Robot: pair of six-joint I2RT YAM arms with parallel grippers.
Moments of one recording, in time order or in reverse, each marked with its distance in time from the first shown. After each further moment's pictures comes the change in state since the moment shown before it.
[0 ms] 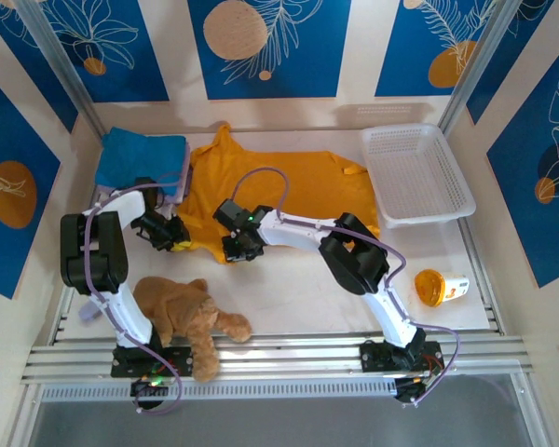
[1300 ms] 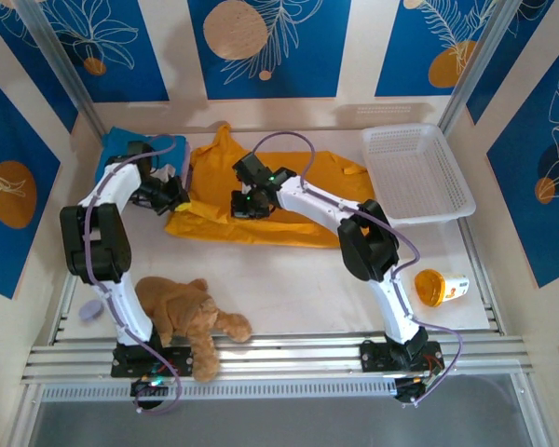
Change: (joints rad) left arm 0.000 0.109 0.379 -0.063 0.119 -0.073; right arm -0.198 0.009 0.225 -0.022 -0.134 -0.008
